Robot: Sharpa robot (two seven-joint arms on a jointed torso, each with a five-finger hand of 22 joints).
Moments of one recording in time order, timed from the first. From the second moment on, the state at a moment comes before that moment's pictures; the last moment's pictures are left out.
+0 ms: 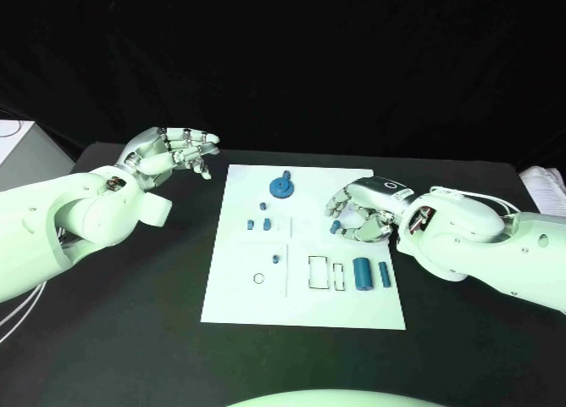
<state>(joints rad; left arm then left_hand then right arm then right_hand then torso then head) 1.29 -0.92 -0.03 1.45 -0.19 -0.14 0.36 1.36 -0.20 0.46 0.11 0.25 0.84 0.19 0.26 0.37 0.91 0.12 0.53 0.19 1.02 0.05 1.09 0.56 0.17 0.99 0.14 0.83 0.50 1.28 -0.98 -0.15 1.74 -1.57 -0.32 -0.14 1.33 -0.27 0.49 0.04 0.21 0.95 0.14 0.16 0.36 1.00 0.09 0.23 0.07 1.46 0.01 1.31 1.15 0.11 1.42 0.10 1.13 1.15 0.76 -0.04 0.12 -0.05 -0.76</state>
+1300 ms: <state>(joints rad) 1.29 -0.93 -0.03 1.45 -0.19 -0.13 0.35 1.36 -0.20 0.46 0.11 0.25 0.84 0.19 0.26 0.37 0.91 0.12 0.53 0.19 1.02 0.05 1.09 0.56 0.17 0.99 0.14 0.83 0.50 1.27 -0.94 -0.16 1.72 -1.67 -0.32 -0.21 1.36 -0.20 0.63 0.03 0.13 1.10 0.11 0.24 0.42 1.17 0.09 0.26 0.09 1.47 -0.04 1.34 1.16 0.10 1.47 0.06 1.22 1.25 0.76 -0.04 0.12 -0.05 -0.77</state>
